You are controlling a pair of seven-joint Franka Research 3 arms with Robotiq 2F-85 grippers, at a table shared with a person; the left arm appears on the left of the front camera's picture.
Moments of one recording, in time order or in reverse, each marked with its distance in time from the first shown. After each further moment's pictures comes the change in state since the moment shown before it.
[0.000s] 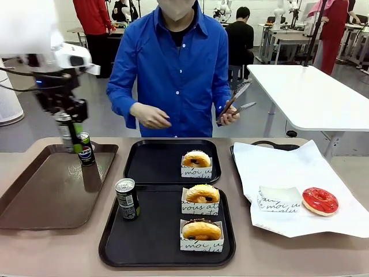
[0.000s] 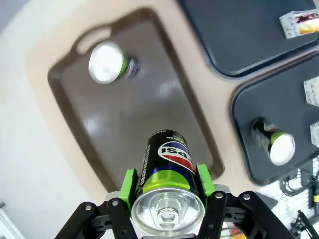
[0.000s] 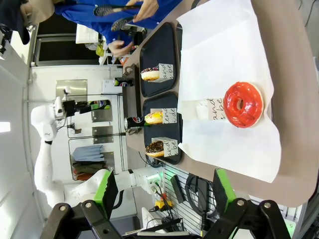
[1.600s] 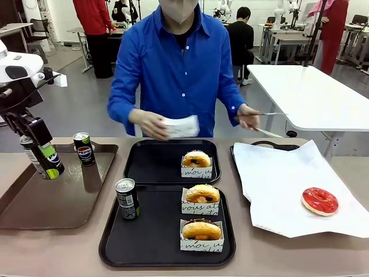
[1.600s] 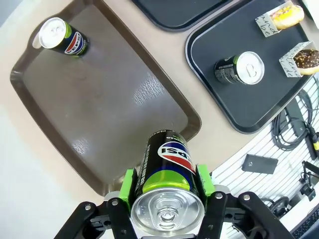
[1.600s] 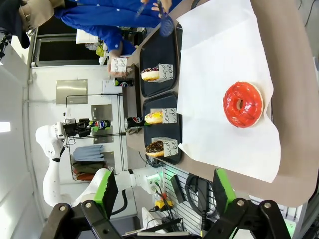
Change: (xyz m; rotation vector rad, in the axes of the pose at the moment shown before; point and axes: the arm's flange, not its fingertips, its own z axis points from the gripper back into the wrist) left arm -0.124 0.016 0.013 -0.187 -0.069 -0.183; right arm 0.000 0.000 0.000 0.000 0.001 -0.001
